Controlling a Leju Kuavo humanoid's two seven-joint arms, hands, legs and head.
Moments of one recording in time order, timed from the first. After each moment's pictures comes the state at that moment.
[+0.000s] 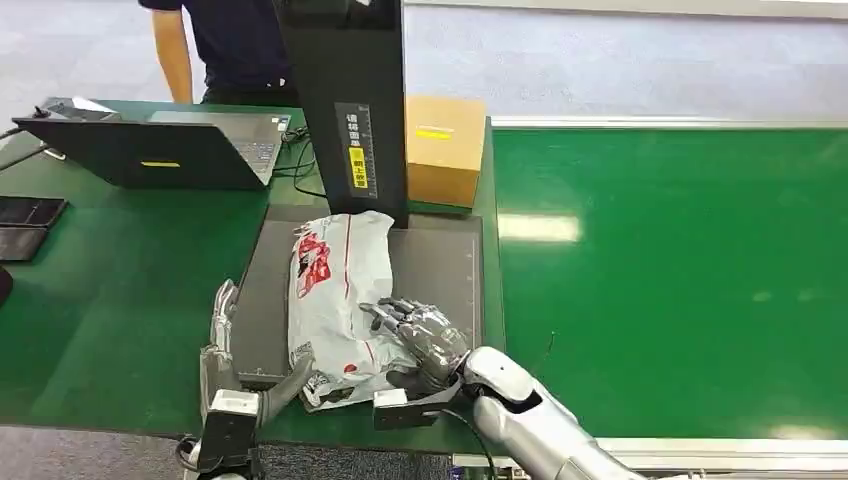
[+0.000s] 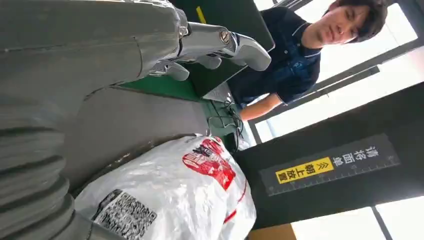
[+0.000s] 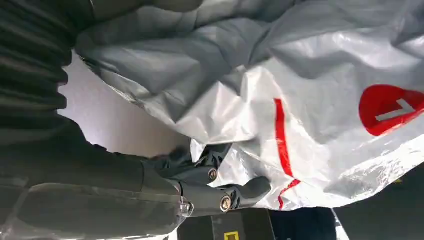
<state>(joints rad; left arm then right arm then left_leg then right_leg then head) 0.17 -0.22 -0.18 -1.61 -0.56 0.37 -0.56 -0.46 0.06 0.74 -0.96 0.84 -0.29 -0.27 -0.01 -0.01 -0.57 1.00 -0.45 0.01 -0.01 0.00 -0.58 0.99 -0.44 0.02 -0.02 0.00</state>
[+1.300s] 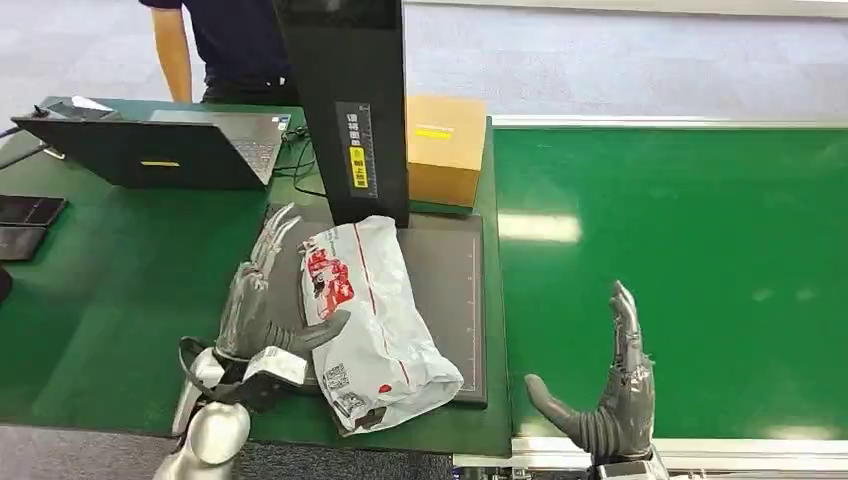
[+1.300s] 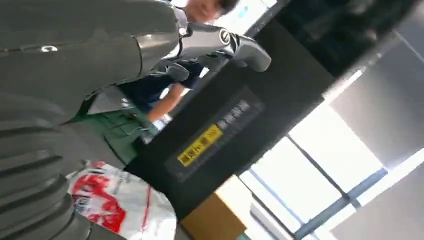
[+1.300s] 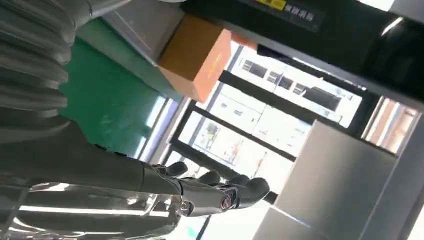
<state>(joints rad) -0.13 -0.11 -0.29 -1.65 -0.78 0.12 -0.49 0.26 0.13 0.05 -1.88 0.30 -0.27 -0.63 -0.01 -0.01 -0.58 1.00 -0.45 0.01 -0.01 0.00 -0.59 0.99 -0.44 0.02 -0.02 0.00</state>
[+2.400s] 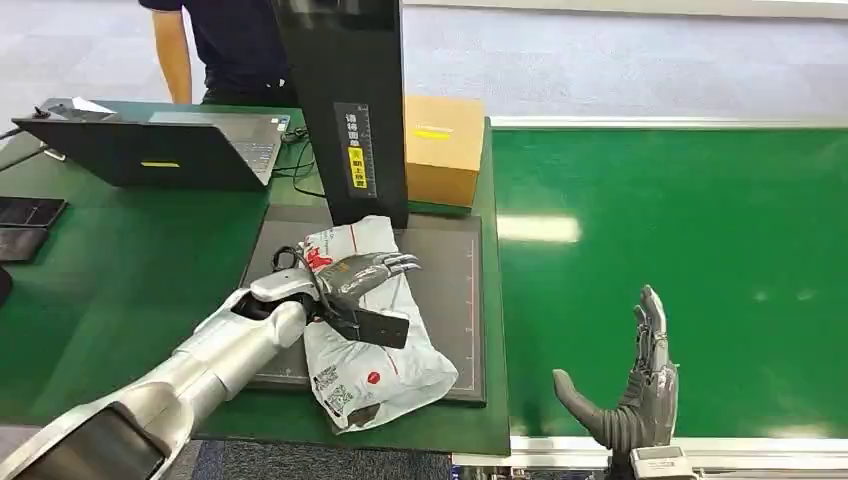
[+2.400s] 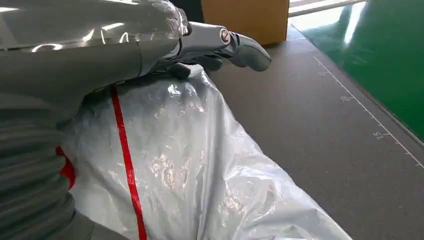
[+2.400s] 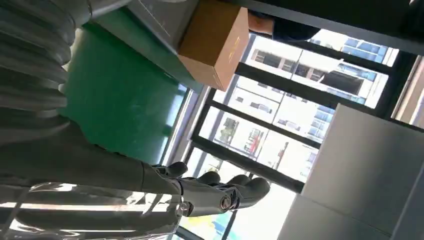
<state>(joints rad) -0.81 -0.03 -0.88 -0.69 -0.84 -0.23 -0.38 0.25 0.20 -0.08 -1.83 0.24 -0.18 -0.64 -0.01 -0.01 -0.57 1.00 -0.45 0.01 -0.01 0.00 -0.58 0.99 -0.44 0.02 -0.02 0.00</state>
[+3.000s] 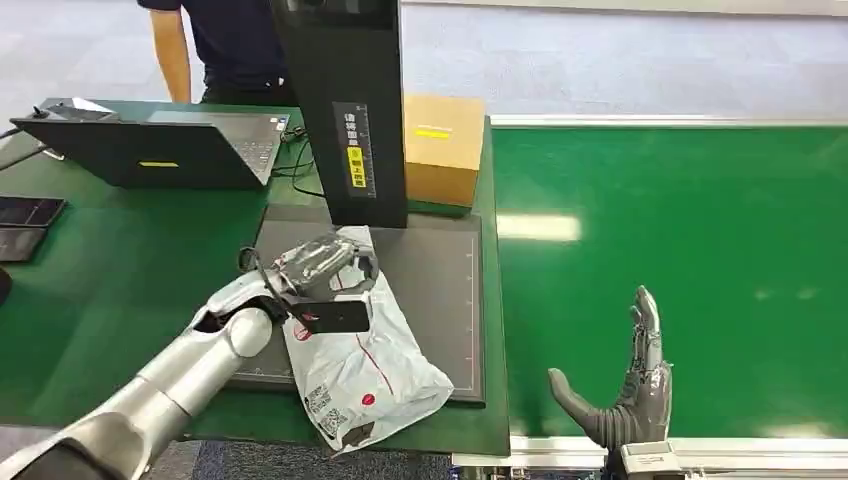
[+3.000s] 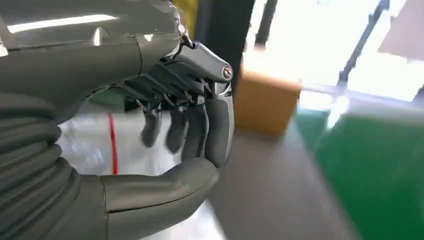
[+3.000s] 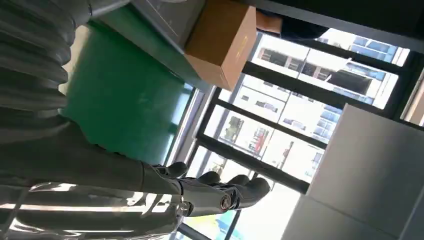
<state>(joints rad) -0.65 0.10 -0.73 -1.06 -0.65 -0.01 -0.41 0.25 0.21 -0.08 -1.82 0.28 -0.19 -0.64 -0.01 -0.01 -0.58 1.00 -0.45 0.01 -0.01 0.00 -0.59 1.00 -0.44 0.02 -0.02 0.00</state>
